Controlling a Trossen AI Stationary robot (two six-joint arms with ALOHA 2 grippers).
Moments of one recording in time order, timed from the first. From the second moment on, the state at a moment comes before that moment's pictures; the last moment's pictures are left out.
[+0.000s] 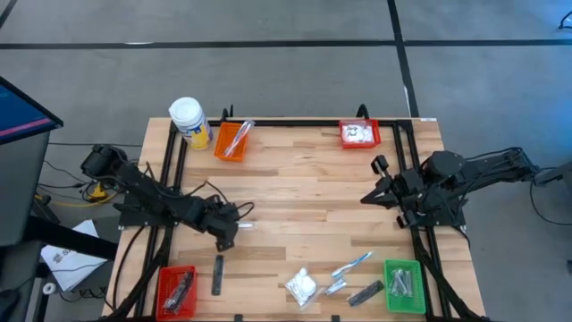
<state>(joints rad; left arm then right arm) -0.41 1.40 0.70 -0.63 -0.28 -0.74 0.24 0.64 0.65 0.09 -0.10 -0.05</state>
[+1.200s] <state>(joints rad) -0.36 1.34 0.56 -0.43 -0.30 -0.87 0.24 0.64 0.65 0.08 -0.10 -0.06</state>
